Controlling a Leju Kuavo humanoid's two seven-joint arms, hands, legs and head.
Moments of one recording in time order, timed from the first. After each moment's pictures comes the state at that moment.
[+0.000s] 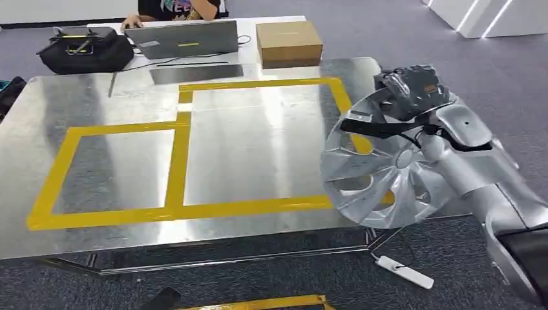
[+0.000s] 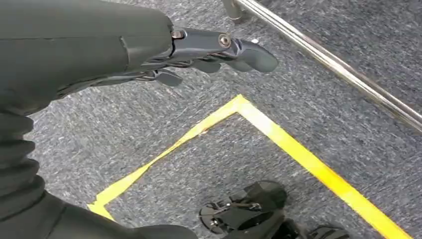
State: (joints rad) left arm -0.07 0.07 -0.55 -0.17 0.21 0.16 -0.40; right arm -0.99 -0.08 0.42 -0.65 1.12 -0.50 -0.33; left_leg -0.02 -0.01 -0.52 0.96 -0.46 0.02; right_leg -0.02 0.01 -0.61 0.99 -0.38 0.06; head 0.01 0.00
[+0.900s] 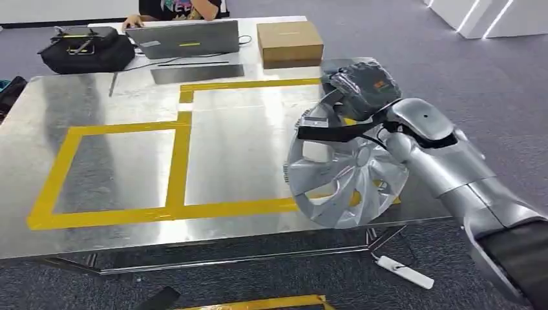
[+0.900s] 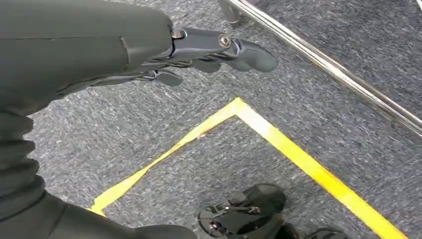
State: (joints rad) left arm -0.08 0.07 -0.54 -0.17 0.20 0.16 -0.41; right arm -1.01 -0.03 0.55 -0.77 1.05 -0.38 -0.30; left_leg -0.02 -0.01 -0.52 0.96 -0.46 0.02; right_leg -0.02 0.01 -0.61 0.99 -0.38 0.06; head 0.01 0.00
